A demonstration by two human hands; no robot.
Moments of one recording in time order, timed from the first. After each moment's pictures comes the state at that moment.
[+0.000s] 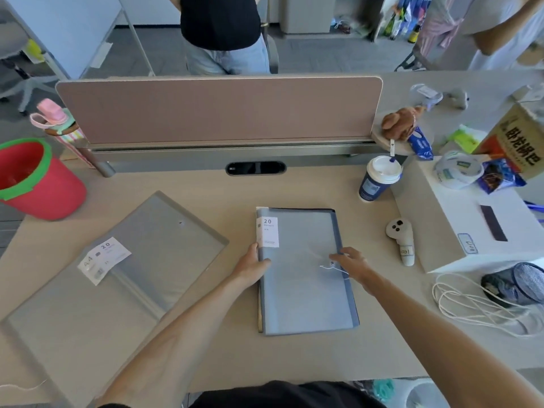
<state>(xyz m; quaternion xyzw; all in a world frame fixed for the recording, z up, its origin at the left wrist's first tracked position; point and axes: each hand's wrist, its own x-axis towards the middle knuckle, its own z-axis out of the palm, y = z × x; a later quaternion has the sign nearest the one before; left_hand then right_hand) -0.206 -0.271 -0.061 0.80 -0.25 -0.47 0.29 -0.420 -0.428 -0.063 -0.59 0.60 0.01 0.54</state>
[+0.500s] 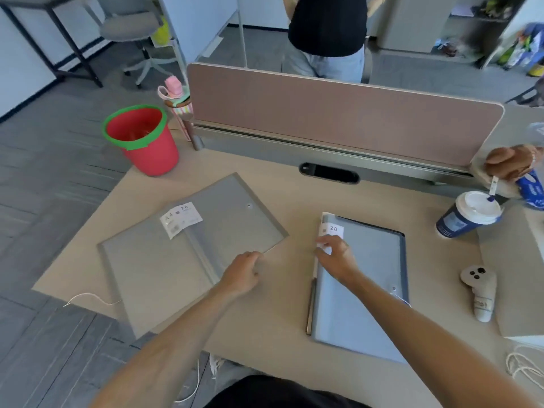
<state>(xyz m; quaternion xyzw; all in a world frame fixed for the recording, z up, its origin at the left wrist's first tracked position) -0.142 -0.137 -0.072 0.89 -0.32 -0.28 0.18 -0.275 -0.347 -0.051 -0.80 0.37 -0.03 0.47</state>
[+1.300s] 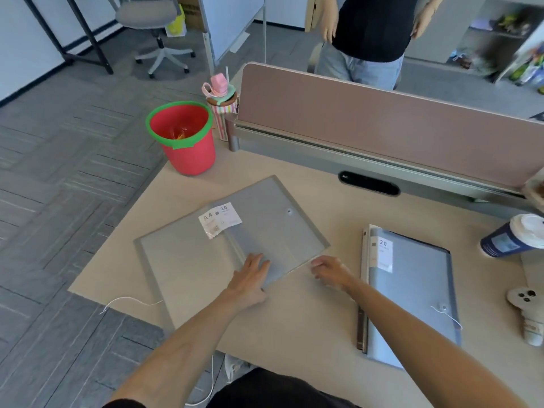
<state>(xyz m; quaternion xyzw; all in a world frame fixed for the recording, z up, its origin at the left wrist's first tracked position) -0.064 -0.053 -0.103 0.87 -0.42 -0.26 0.04 -0.179 -0.264 -0.086 -0.73 0.40 0.15 0.53</state>
